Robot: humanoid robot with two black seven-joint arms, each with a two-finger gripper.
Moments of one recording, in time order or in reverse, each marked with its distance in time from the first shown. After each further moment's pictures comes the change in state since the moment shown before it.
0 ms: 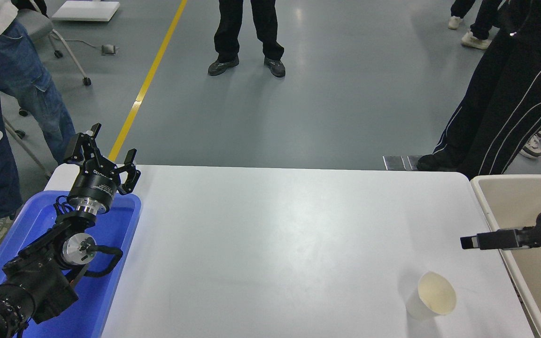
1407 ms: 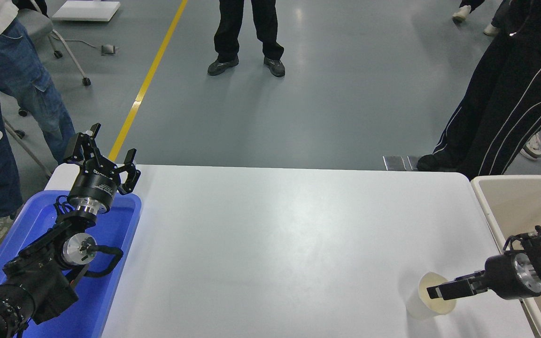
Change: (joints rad) left arm 0.000 0.000 0.000 0.000 0.000 0.000 0.000; right arm -0.207 0.220 -0.013 -0.200 -0.021 -0.140 -0.007
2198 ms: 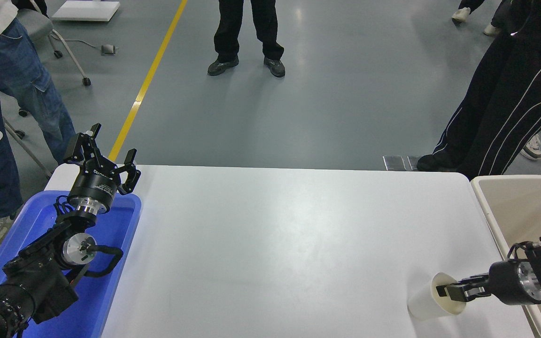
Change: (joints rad) left arm 0.000 0.000 0.000 0.000 0.000 0.000 0.000; right arm -0.025 0.022 -0.058 -0.073 -0.002 -0.125 0.018
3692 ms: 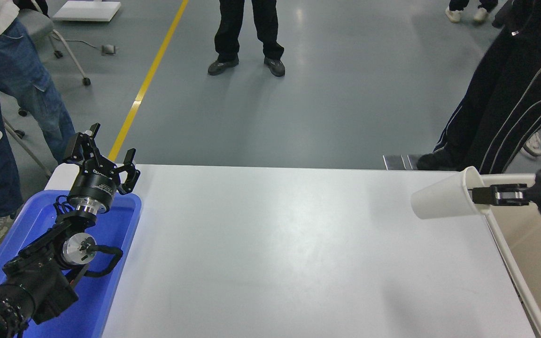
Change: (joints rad) left arm 0.000 0.000 0.000 0.000 0.000 0.000 0.000; right arm 0.506 -0.338 0.019 0.295 0.281 0.236 0.090
